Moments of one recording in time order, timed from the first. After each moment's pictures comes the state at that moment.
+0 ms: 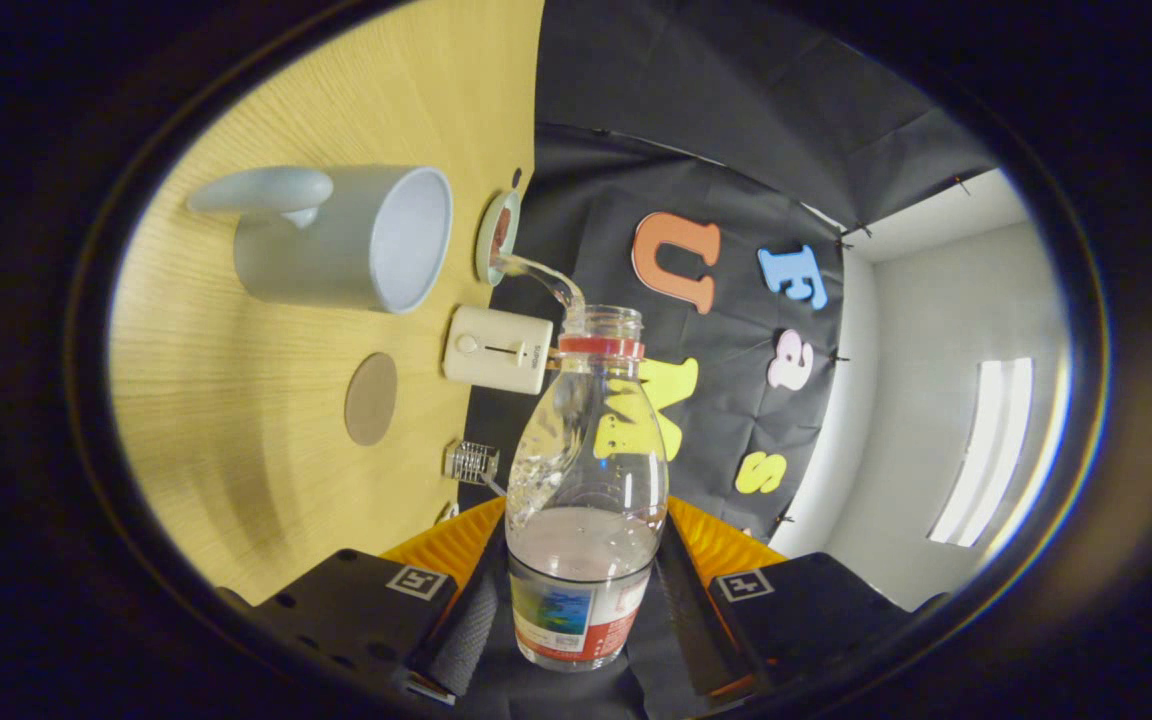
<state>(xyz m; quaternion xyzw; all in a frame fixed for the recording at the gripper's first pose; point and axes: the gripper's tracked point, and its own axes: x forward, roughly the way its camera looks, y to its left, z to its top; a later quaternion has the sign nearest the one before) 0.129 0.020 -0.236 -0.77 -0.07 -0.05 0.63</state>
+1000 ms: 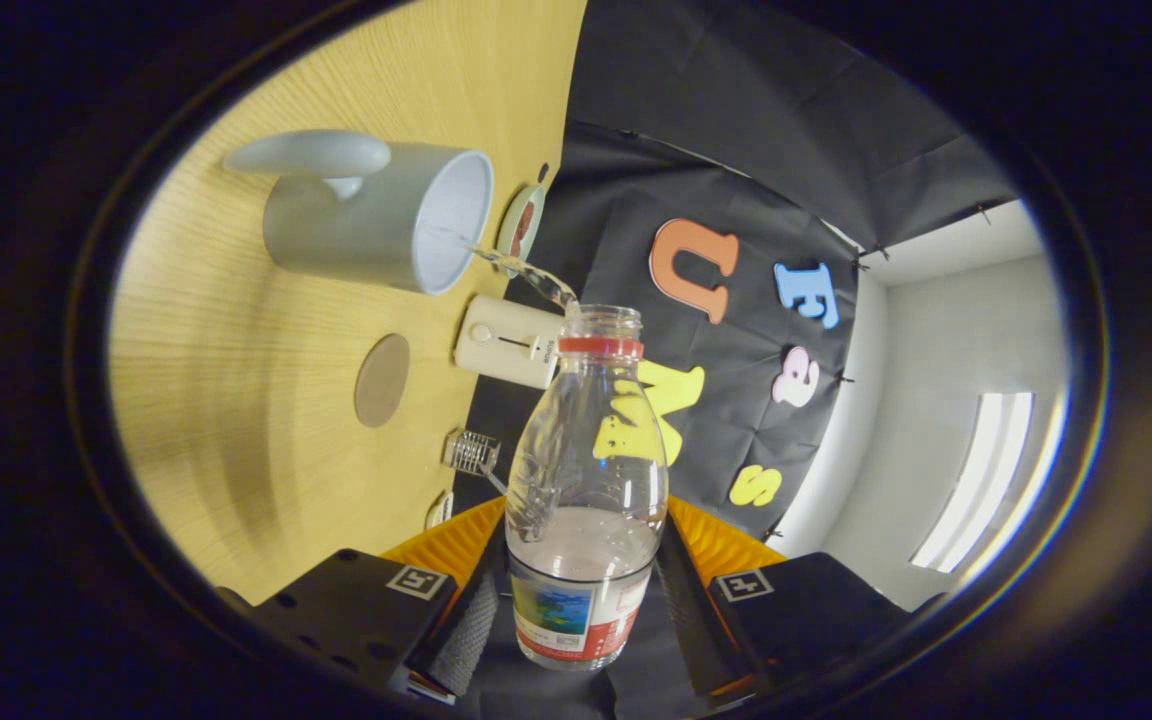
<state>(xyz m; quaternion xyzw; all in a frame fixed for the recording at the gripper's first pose) 0.142 0.024 -0.227 -0.80 -0.06 -0.06 0.60</state>
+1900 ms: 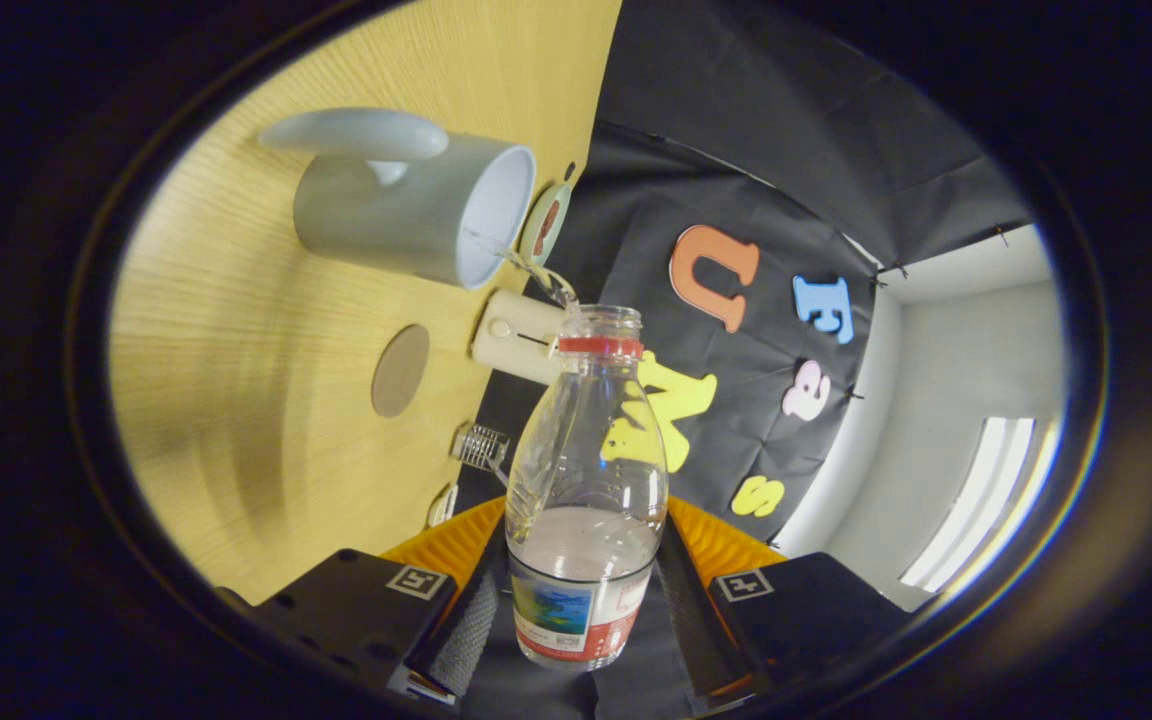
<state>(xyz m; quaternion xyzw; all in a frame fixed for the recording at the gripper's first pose) 0.141 0.025 -0.237 -0.82 -0.04 -0.05 0.57</state>
